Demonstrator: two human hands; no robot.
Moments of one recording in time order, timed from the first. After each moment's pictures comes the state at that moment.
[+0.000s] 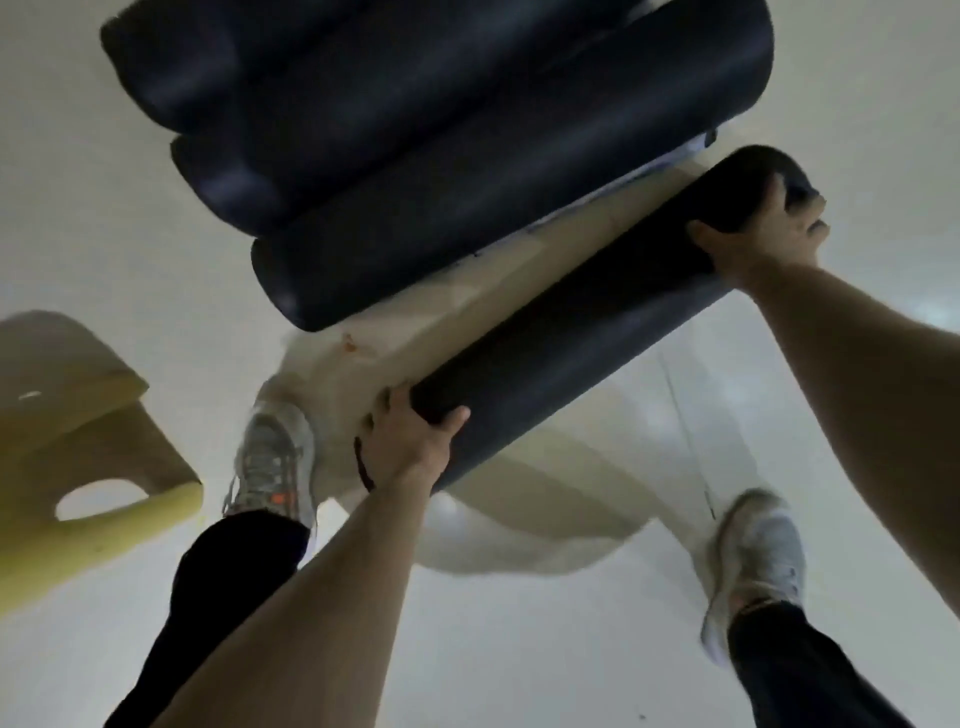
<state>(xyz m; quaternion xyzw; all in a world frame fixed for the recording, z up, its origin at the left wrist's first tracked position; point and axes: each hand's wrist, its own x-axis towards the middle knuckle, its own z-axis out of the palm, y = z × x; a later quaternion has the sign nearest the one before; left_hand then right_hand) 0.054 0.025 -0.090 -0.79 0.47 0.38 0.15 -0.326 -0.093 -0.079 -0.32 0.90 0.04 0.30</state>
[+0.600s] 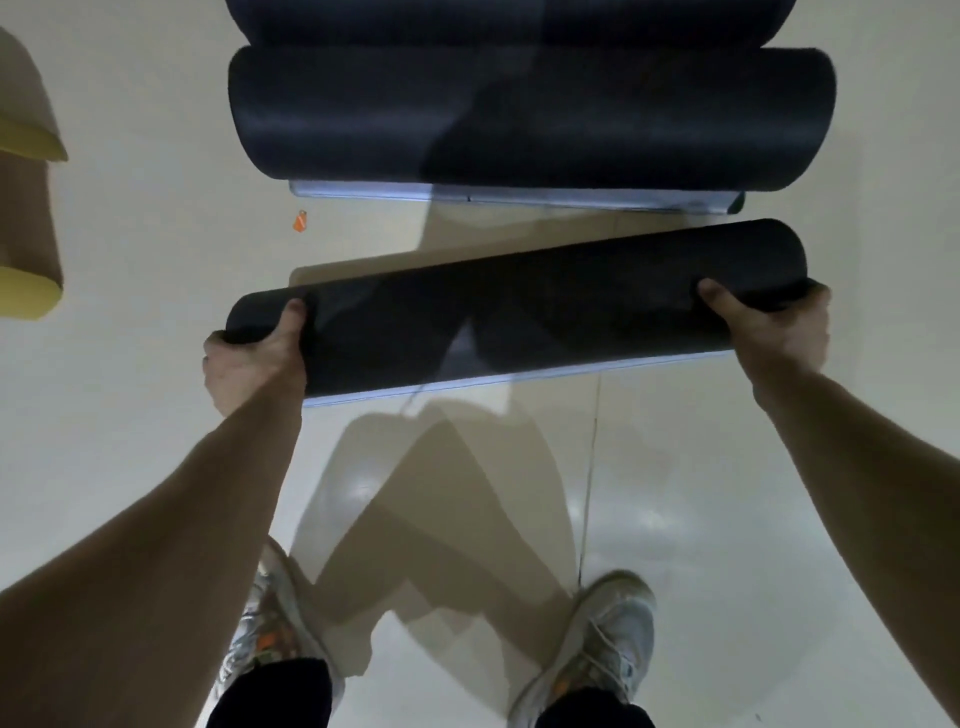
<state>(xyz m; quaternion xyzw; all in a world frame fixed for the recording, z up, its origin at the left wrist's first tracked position) 0.029 0.090 -0.113 -0.95 -0.01 0.23 -0.23 -0.402 -0.059 -0.115 -0.39 0.85 -0.16 0.33</state>
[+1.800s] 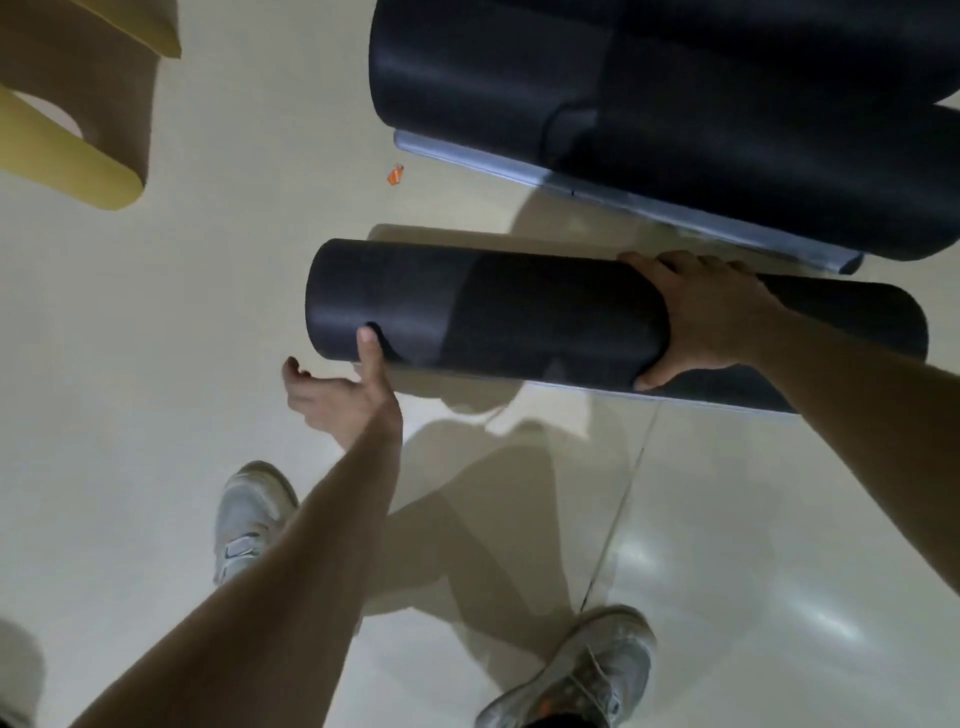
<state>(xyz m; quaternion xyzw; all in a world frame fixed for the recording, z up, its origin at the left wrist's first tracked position) -0.034 0.149 -0.143 -0.90 -0.12 0.18 -0.37 -0.249 -0.098 -0.096 -0.86 0.32 0.36 0.19</state>
